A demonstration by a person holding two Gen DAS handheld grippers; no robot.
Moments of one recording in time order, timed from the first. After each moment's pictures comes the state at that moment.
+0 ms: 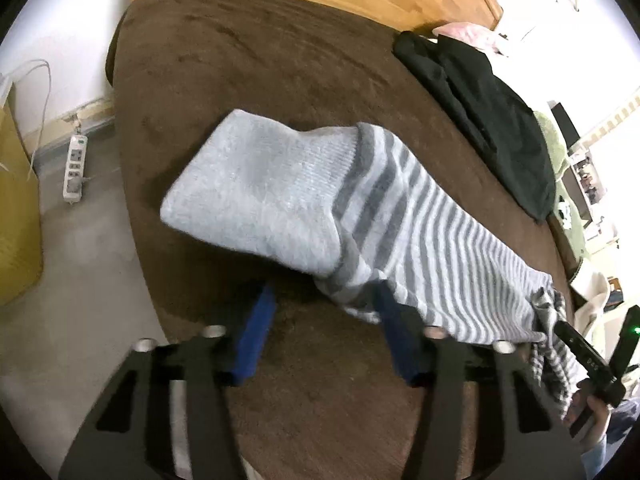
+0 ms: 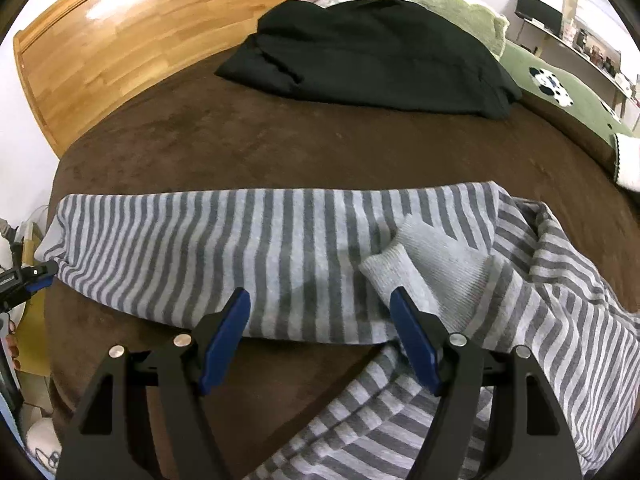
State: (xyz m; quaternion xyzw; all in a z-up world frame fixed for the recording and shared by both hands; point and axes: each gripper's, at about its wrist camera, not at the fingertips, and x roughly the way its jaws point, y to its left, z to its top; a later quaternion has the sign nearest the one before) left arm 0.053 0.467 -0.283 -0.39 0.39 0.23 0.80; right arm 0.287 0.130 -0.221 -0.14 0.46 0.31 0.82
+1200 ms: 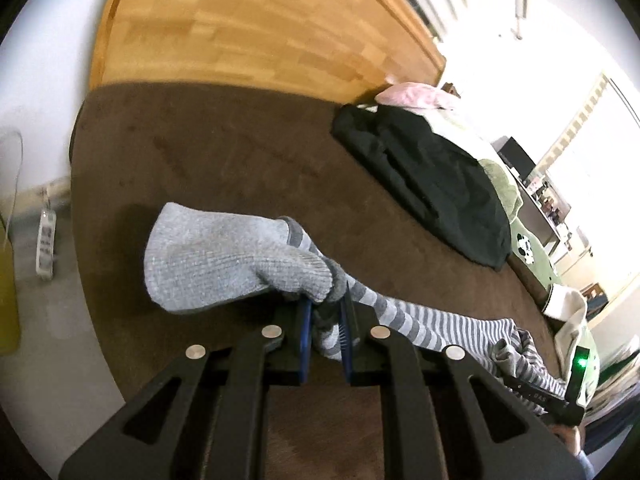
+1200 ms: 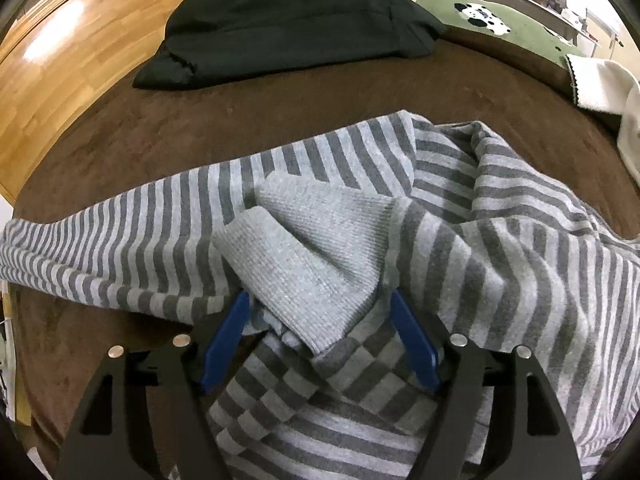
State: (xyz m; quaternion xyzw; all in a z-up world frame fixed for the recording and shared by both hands) left arm 0.075 0.455 -0.214 -0.33 0.27 0.21 0.88; right arm 0.328 0.072 -0.259 -0.09 0.50 0.22 0.83
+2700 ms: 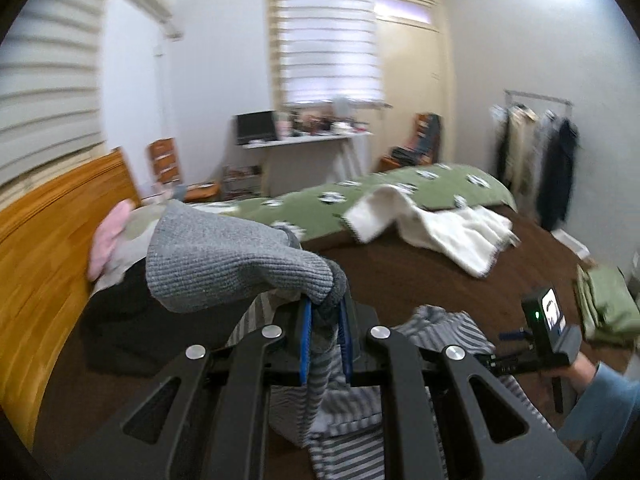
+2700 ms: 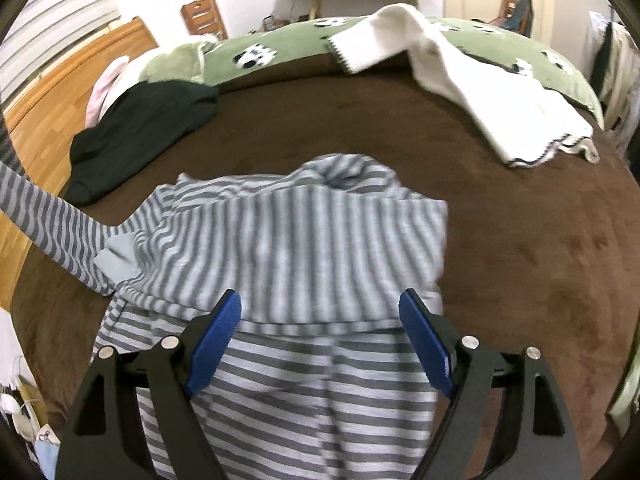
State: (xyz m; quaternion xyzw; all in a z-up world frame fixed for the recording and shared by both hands) left arm 0.211 0.092 0.059 0.08 0.22 -0.16 0.96; right arm 0.252 -0.256 -0.161 0.05 0.46 0.04 0.88
